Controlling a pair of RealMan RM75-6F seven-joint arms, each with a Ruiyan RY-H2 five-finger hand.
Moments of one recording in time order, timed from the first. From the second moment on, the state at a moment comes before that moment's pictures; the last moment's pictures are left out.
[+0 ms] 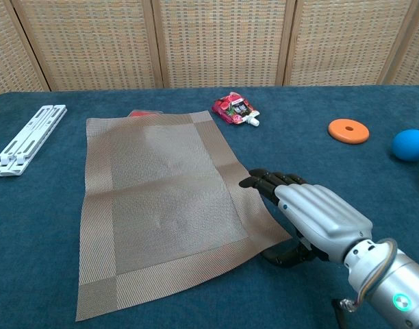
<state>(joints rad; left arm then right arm) -0.09 -1.16 -0.06 -1.73 1.45 1.50 0.01 0.38 -1.95 0.07 -1.35 -1.44 1.21 -0.35</state>
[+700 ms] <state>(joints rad) -0.09 -1.16 -0.06 -1.73 1.44 1.48 -0.01 0.39 -2.03 0.08 -1.18 -1.50 1.28 -0.16</state>
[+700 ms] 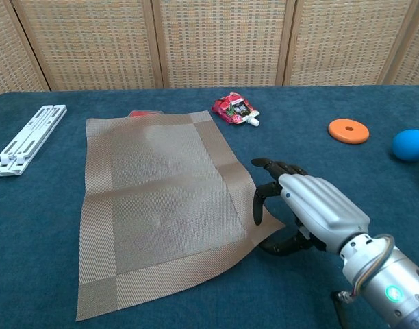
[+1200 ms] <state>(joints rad) -0.09 -1.16 -0.06 -1.73 1.44 1.48 -0.01 0.39 -2.01 0.08 -1.22 -1.52 1.31 -0.16</state>
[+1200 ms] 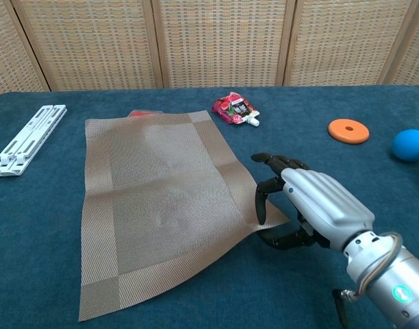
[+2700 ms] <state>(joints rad) -0.09 -1.17 -0.05 -1.74 1.47 1.48 0.02 0.28 -1.66 0.10 -1.44 -1.54 1.47 -0.16</state>
